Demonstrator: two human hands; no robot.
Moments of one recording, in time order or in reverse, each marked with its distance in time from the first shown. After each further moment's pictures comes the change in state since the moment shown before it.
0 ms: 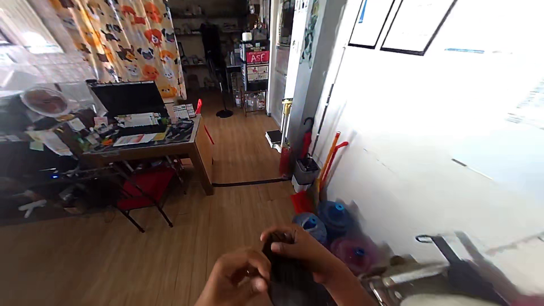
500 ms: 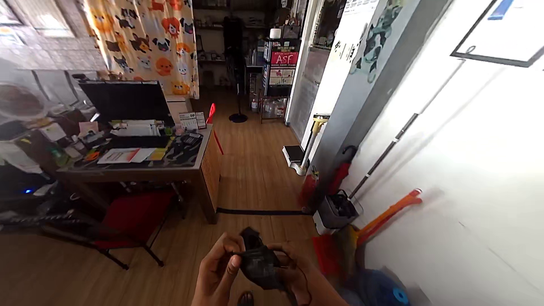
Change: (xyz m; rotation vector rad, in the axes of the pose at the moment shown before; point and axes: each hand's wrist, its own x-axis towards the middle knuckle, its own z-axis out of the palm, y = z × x) left_hand 0.212 -0.183 -0.315 0.270 0.392 0.116; right_hand 0.345 0.015 -0.161 0.101 0.231 0.286
